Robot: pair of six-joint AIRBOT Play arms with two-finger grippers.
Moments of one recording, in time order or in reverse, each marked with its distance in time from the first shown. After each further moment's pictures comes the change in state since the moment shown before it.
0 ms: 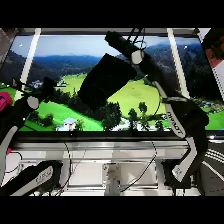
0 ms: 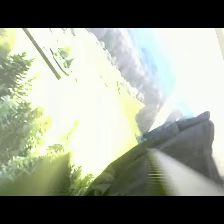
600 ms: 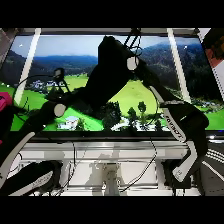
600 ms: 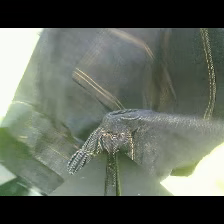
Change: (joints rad) left arm -0.370 -0.007 0.000 0.003 0.040 0.404; right arm 0.110 0.019 -0.130 0.031 -0.317 0.002
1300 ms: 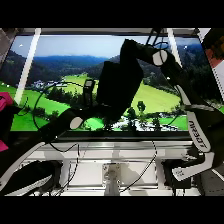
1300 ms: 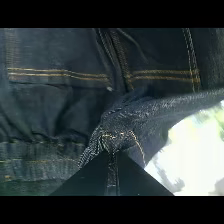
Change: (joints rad) left arm -0.352 0.001 0.000 0.000 -0.042 0.192; right arm -0.167 0.225 -0.162 -0.095 0.416 0.001
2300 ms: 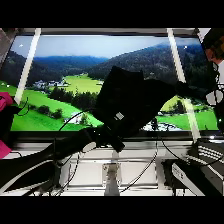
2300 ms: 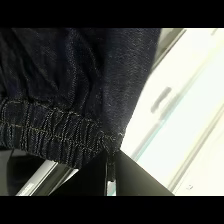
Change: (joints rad) left arm -0.403 -0.003 0.001 0.004 -0.280 0.104; right arm -0.490 0.690 -0.776 -0.332 0.315 0.117
